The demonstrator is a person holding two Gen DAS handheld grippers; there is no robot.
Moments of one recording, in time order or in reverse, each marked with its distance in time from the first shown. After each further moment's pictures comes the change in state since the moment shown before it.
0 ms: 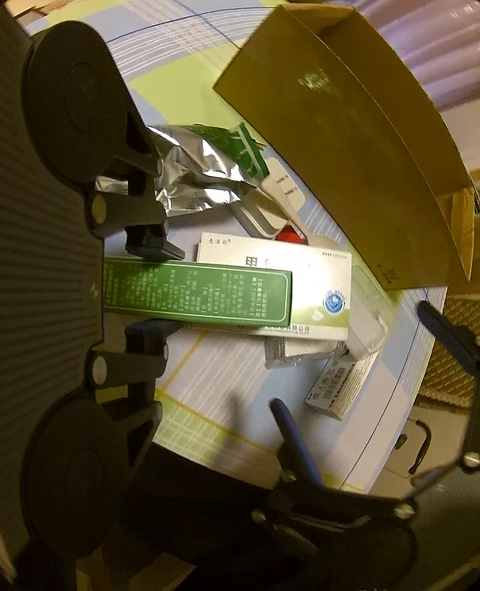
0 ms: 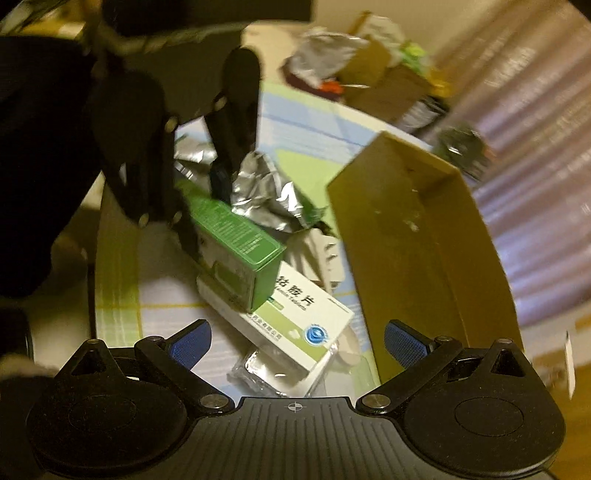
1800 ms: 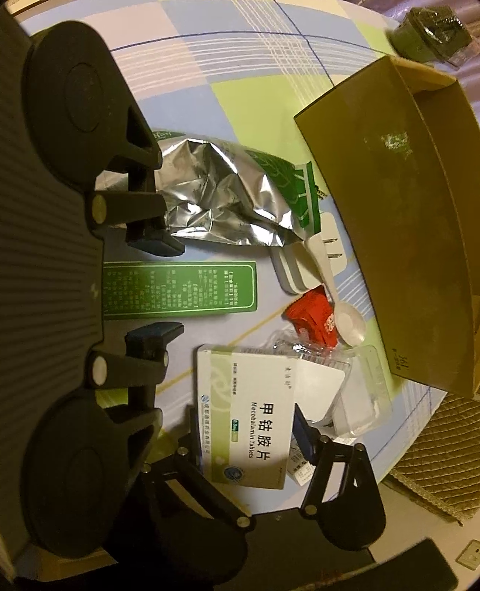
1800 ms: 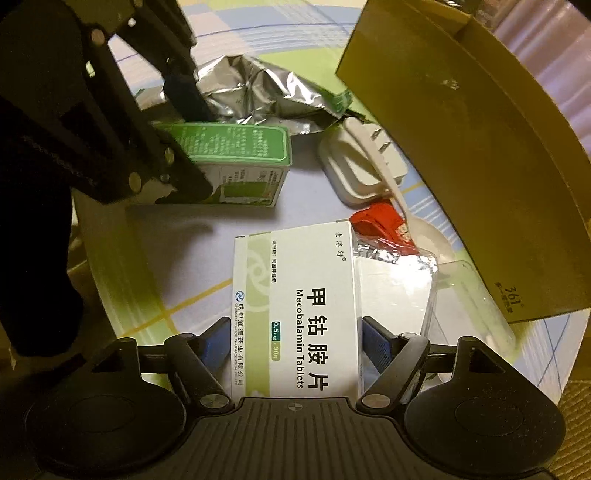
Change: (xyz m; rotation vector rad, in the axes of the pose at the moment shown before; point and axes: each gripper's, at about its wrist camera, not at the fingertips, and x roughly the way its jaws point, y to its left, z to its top) left arm 0.009 0.021 0.001 -0.356 0.087 0.049; right arm 0.144 -0.071 0.020 0.418 0.243 0.161
